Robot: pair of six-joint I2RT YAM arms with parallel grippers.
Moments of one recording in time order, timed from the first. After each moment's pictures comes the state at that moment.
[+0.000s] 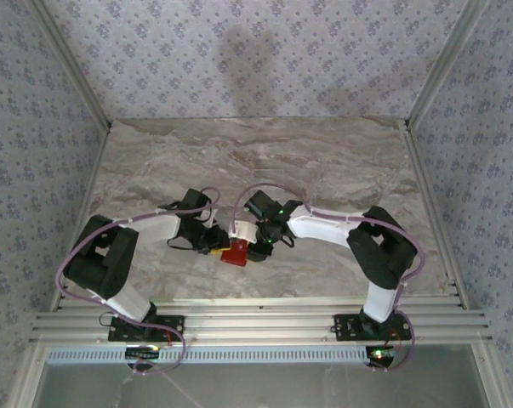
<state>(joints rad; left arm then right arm) -0.46 1.60 0.75 -0.41 0.54 -0.56 0.86 1.79 1.12 -0.49 -0.33 -0.55</state>
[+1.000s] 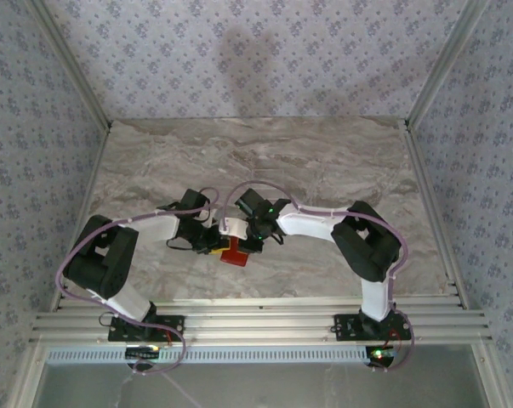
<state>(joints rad) -0.45 1.60 0.74 -0.39 0.56 -0.56 0.88 1.89 1.20 -0.43 -0.29 -0.57</state>
